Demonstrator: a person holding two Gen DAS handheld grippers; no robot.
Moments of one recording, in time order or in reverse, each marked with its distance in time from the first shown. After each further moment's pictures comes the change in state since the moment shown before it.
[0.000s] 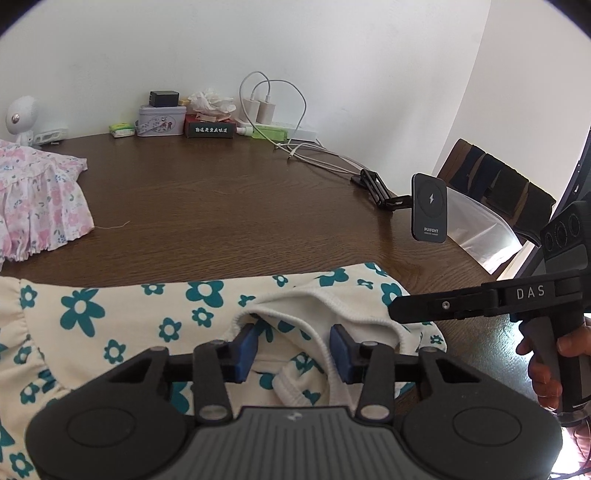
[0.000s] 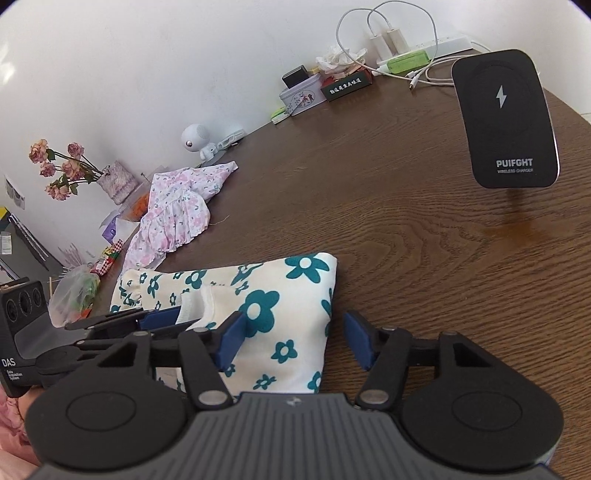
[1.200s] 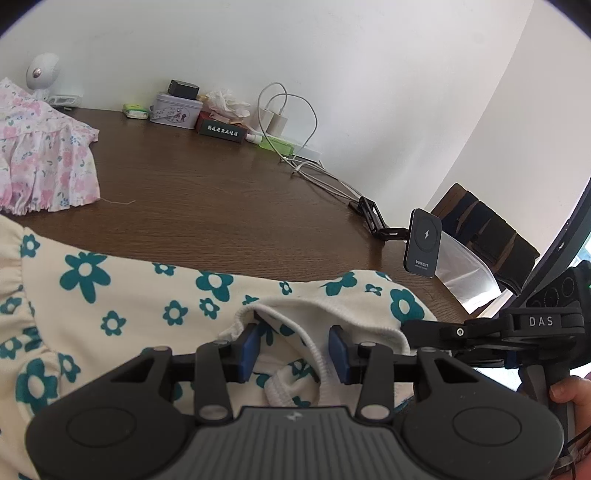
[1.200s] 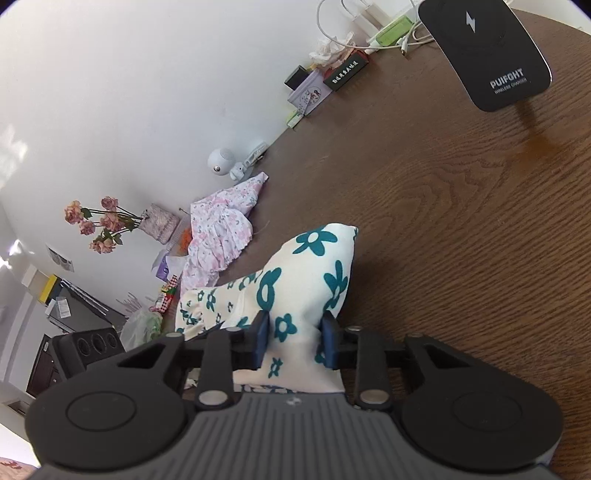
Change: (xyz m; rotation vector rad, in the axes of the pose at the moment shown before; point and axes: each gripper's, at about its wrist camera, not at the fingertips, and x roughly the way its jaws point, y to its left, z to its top) left arm -0.003 0.019 -0.008 -0.157 -0.061 -0.095; right arm -0.012 -0.007 -0.016 0.190 -0.042 0.174
